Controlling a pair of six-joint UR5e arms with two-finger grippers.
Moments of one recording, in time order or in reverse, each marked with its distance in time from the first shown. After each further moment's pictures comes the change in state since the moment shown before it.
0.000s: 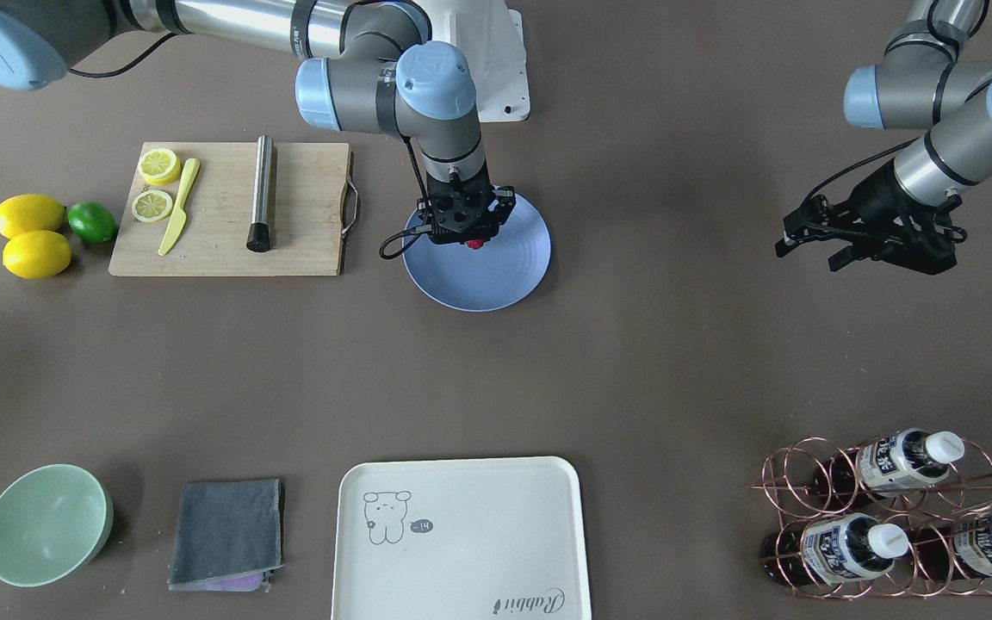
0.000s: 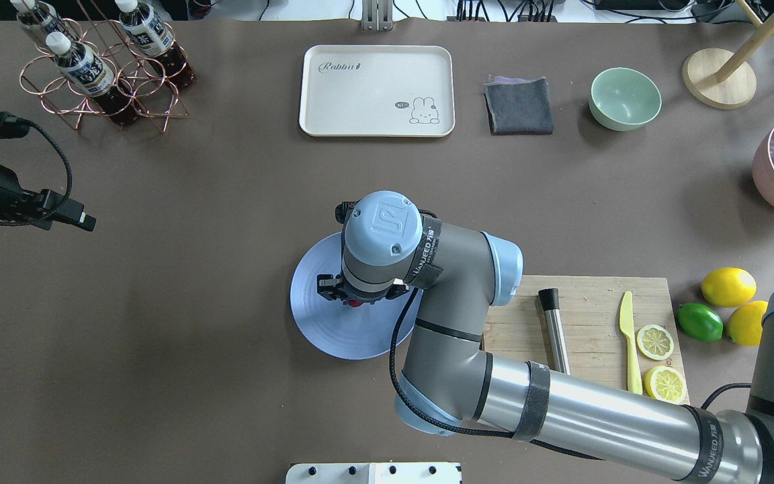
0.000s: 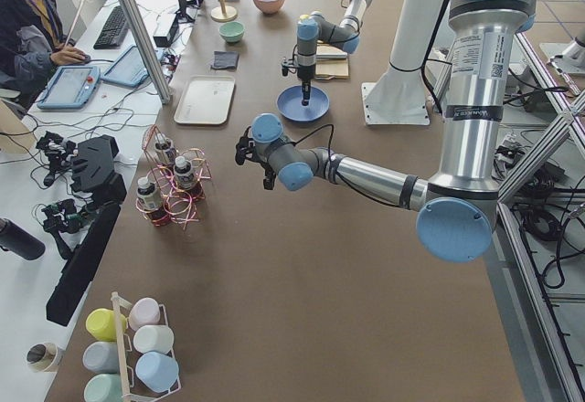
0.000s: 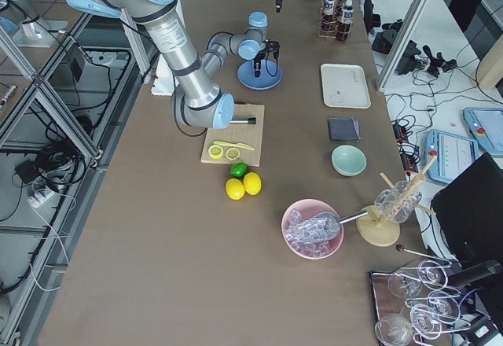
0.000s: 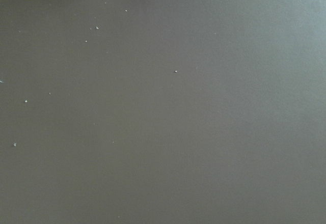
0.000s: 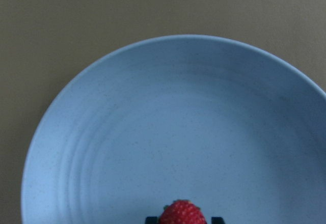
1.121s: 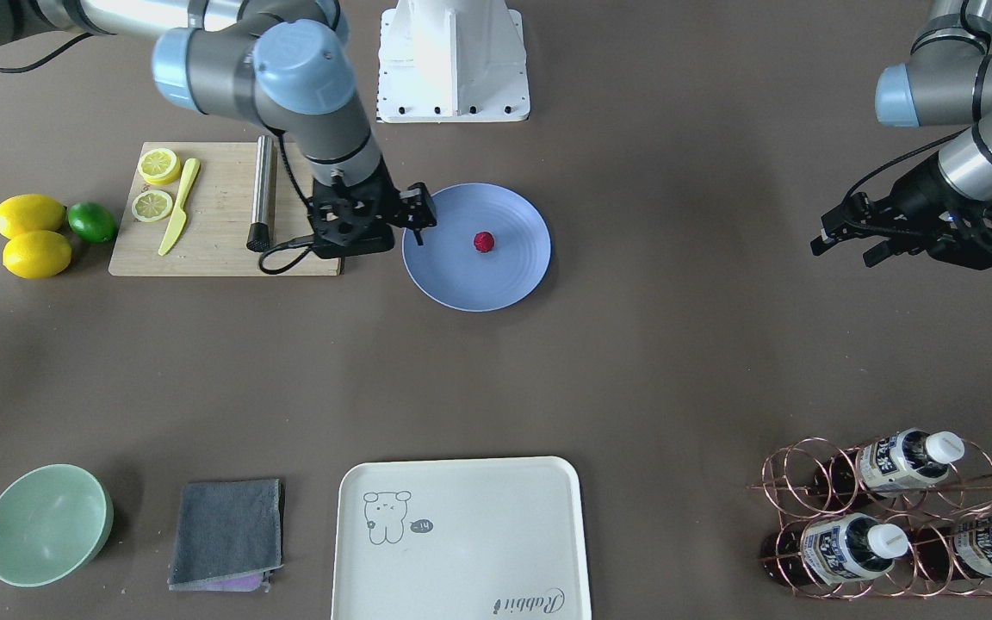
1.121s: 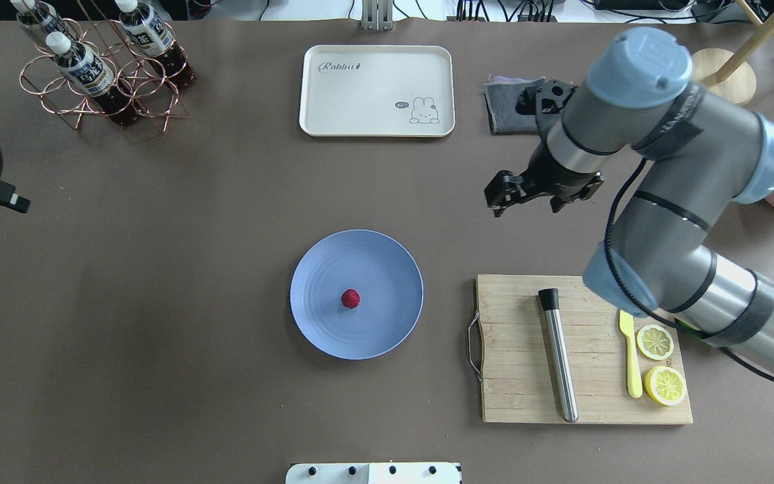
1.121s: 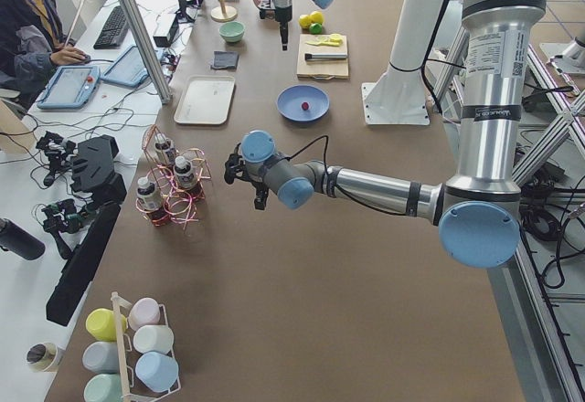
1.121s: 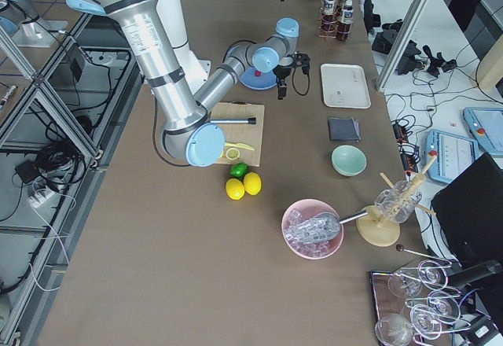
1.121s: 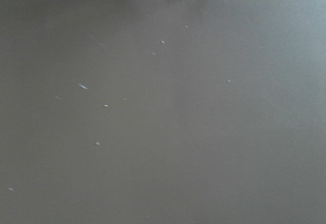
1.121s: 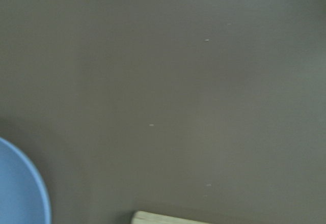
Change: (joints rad) left arm -0.206 0.033 0.062 0.131 -0.058 0.307; right arm 0.417 -0.363 0.367 -0.221 0.275 -0.461
